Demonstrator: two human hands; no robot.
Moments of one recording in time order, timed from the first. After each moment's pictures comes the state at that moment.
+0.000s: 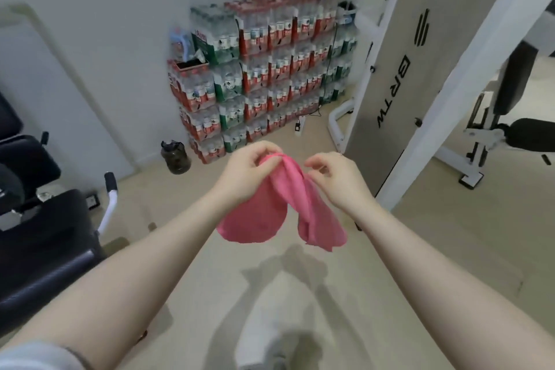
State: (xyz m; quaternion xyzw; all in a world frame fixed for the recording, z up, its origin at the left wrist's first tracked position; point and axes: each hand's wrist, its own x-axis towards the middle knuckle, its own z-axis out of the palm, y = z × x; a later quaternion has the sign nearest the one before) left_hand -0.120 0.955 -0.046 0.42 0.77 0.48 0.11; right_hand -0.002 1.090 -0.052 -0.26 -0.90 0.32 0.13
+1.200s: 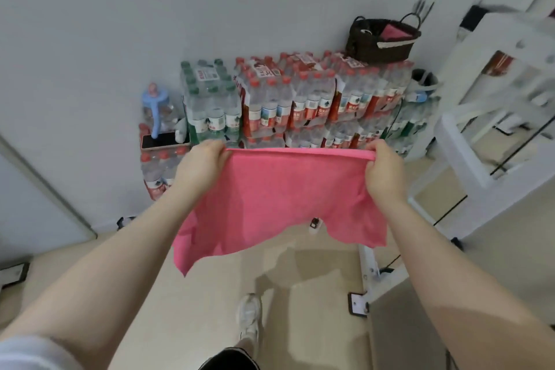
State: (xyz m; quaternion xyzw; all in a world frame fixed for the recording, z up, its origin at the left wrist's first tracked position) left_hand -0.684 1.402 -0.077 0.24 0.94 0.21 -0.09; right_hand -0.548 1.672 -0.065 -0.30 -0.90 0.21 0.22
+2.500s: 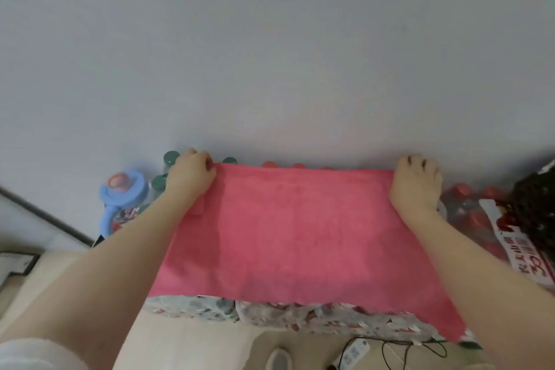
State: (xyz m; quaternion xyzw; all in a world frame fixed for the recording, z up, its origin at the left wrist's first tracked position) left_hand -1.210 1.556 -0.100 -0.10 0.98 0.17 0.02; right_hand -1.202 1.917 -0.100 -0.10 -0.99 -0.06 0.09
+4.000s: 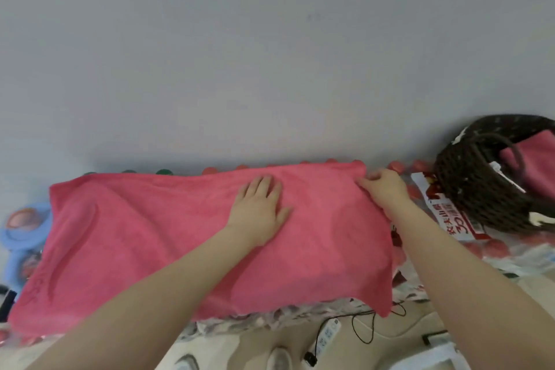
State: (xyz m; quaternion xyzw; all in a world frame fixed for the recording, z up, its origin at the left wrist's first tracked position) left_hand -1.181 1.731 -0.129 0.23 0.96 0.08 0.10; right_hand -1.181 1.975 -0.101 -0.30 -0.89 0.33 -0.02
